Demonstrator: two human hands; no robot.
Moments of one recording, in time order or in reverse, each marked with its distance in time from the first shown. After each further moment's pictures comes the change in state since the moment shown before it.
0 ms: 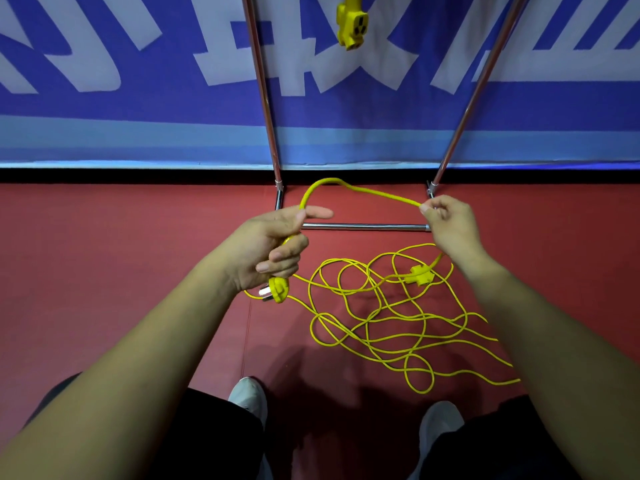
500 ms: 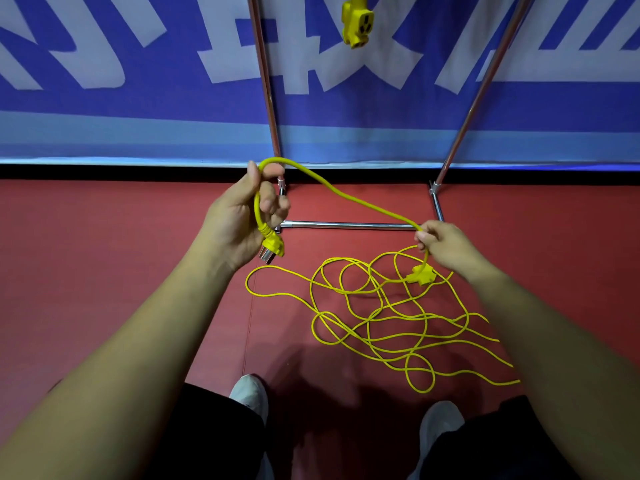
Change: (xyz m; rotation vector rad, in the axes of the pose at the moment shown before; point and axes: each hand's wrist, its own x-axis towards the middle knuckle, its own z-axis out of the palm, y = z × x) left_hand 0.001 0.021 -0.008 -0.169 0.277 0.386; right_hand -0.010 0.025 0.007 -0.101 -0.354 0.093
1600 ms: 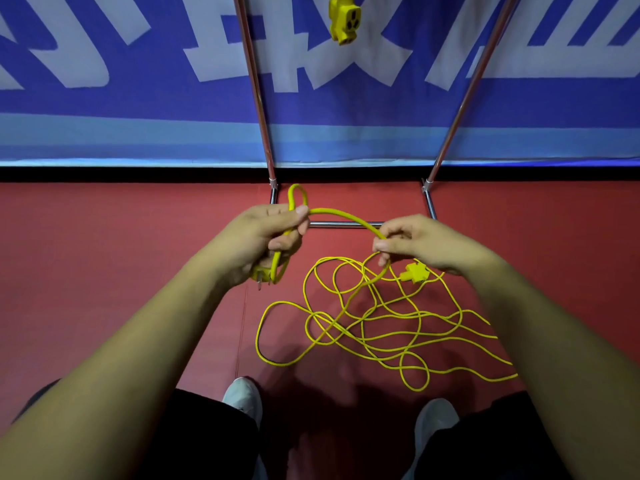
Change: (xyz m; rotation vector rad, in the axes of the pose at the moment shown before) left_hand -0.005 -0.023 0.005 0.445 -0.288 -0.252; right_hand -0.047 -0.083 -0.019 0.238 -0.489 -0.177
